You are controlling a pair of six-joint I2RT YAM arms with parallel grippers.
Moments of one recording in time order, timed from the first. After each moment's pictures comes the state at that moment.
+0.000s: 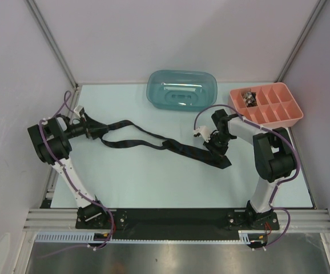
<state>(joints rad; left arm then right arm) 0.49 2.25 1.46 -0.71 1.41 0.06 0.33 1.83 1.18 -0.85 -0.33 -0.71</state>
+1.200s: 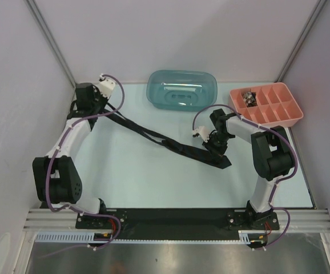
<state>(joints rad) 0.02 1.52 1.21 -0.22 0.07 0.56 0.34 1.85 1.20 -0.88 -0.30 -0.71</state>
